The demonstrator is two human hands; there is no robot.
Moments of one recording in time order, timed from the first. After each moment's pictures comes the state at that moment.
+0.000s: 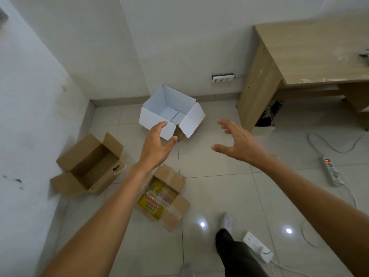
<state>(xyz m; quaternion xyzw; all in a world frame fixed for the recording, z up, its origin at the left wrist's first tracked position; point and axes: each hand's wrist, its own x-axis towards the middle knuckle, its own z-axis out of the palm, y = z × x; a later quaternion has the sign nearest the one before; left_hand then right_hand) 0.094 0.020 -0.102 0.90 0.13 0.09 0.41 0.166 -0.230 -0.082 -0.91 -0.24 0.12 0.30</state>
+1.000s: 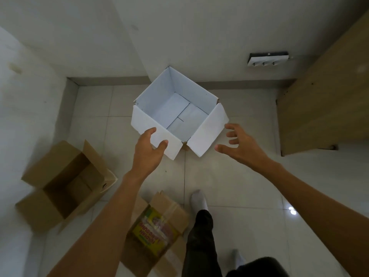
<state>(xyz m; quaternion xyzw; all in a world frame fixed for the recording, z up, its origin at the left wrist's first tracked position) 0.456 0.176 -0.324 0.83 0.34 -0.02 0.43 0.567 -0.069 -0.325 -0.86 -0.11 0.30 0.39</state>
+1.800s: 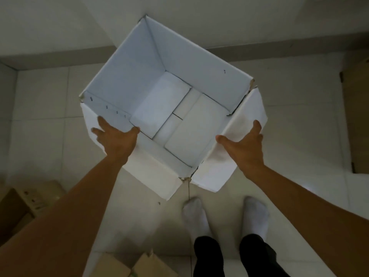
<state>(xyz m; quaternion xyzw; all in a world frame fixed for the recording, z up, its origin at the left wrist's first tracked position) 0.636 0.322 -0.664 0.76 0.56 -0.02 0.33 0.702 0.054 -0.663 -0.85 0.22 0.30 0.38</state>
